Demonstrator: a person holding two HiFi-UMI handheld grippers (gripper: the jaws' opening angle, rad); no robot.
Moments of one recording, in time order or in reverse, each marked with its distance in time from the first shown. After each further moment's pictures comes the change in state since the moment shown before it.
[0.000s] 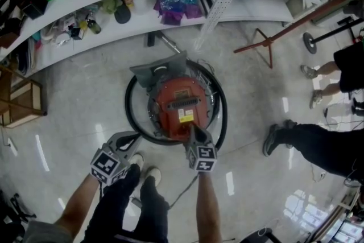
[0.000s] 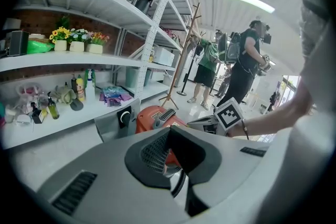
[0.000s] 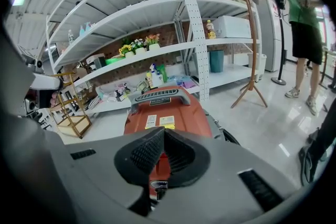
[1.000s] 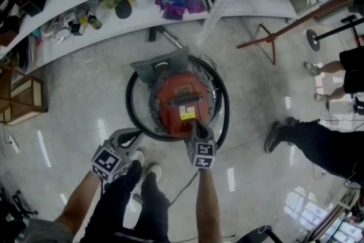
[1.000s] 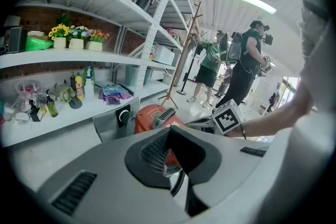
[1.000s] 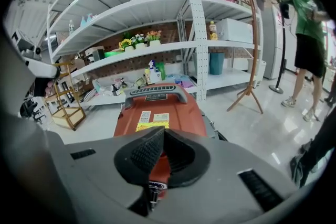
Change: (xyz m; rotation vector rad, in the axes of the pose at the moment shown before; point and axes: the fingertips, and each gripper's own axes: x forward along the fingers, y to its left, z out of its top) left arm 0.007 0.001 -0.001 -0.012 0.014 -0.008; right arm 0.007 -0.005 -0.001 -0.059 0.008 -0.050
